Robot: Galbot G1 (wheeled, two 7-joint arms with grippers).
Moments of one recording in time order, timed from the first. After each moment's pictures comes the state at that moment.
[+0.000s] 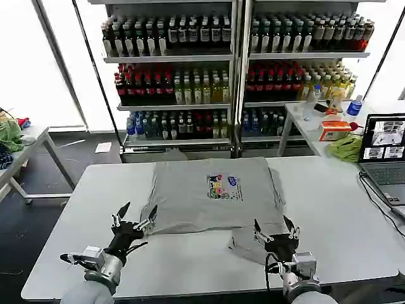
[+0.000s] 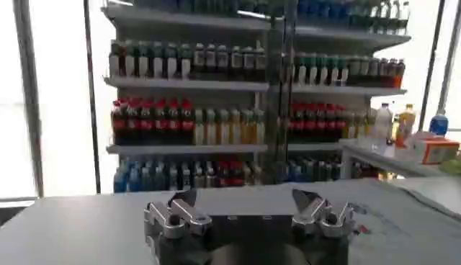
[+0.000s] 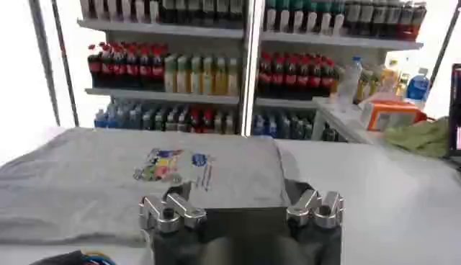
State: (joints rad) left arm 1.43 -1.24 -0.50 -2.10 -0.35 0.31 -0.02; right arm -1.49 1.17 0.33 2.26 0.33 -0.53 0.39
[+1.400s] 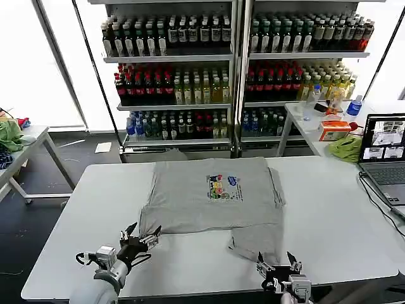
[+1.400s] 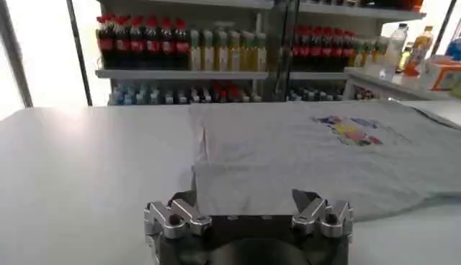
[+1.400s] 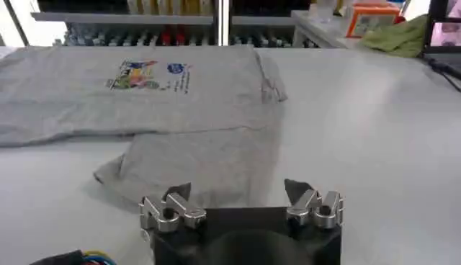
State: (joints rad) left arm 1.38 -1.19 -0.45 -1.93 -0.40 0.40 -0.01; right arm -1.59 1.19 0.30 2.21 0.42 -0.56 0.52
